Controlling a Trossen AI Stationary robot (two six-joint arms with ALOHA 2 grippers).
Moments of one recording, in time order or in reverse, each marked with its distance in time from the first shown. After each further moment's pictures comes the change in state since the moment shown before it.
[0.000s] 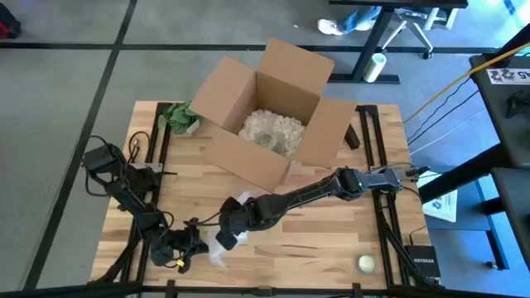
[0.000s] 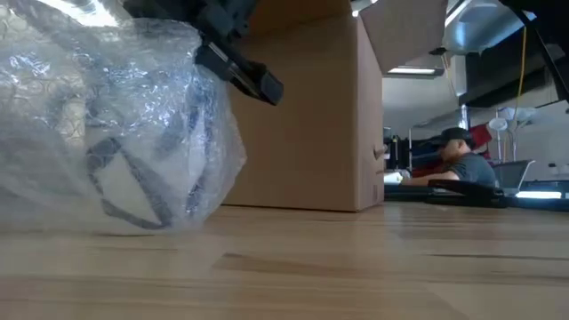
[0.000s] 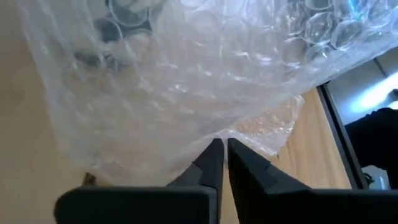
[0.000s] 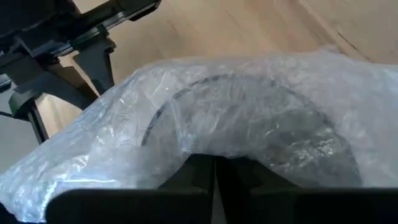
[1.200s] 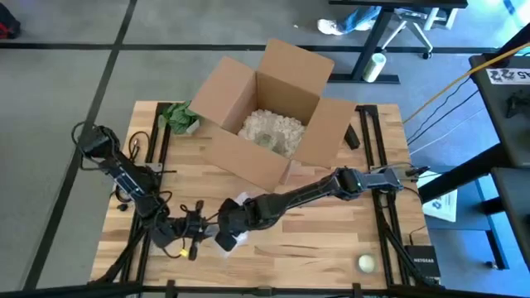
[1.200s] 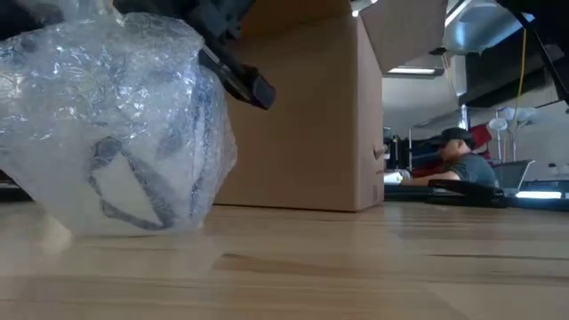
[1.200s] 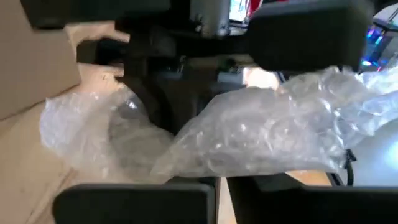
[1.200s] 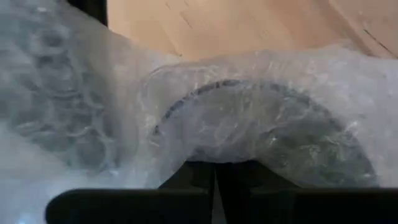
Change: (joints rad) left arm 0.164 -0.230 0.000 0.048 -0.130 0.419; right arm 0.006 0.007 0.001 0.023 -0.054 -0.009
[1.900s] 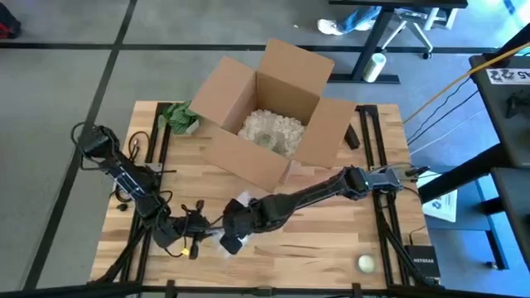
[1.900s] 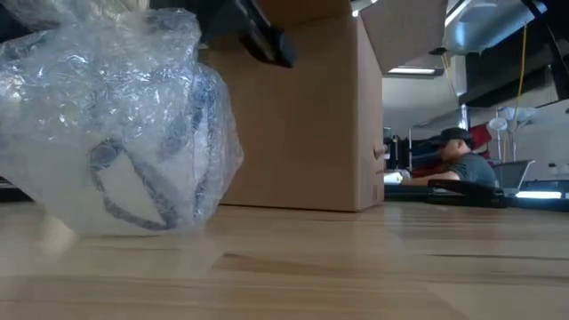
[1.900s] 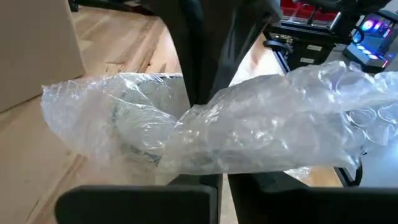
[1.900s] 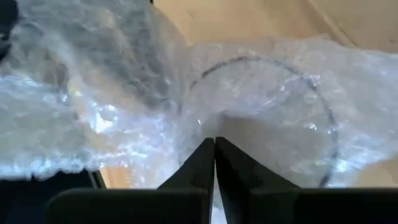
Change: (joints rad) left arm 0.002 0.000 0.000 -0.022 0.006 -0.015; right arm 0.025 -0.090 -0.001 -0.096 0.055 0.003
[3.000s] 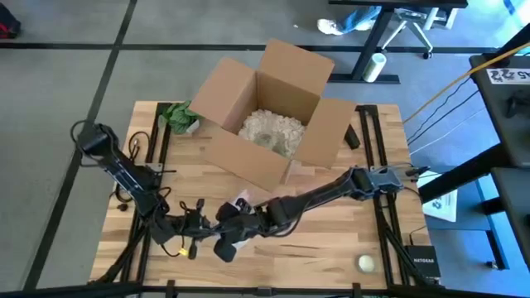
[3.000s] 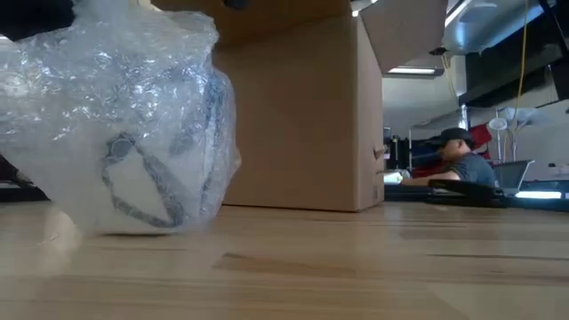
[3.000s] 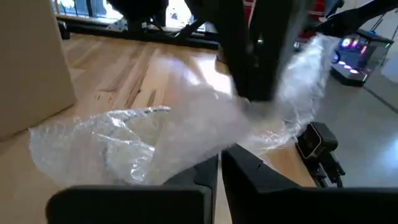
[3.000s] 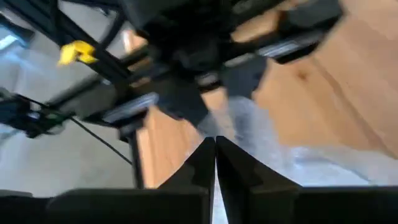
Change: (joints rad) left arm 0.011 -0.052 0.000 0.055 0.000 0.124; right arm 0.035 -0.023 0.000 0.303 0.094 -0.189
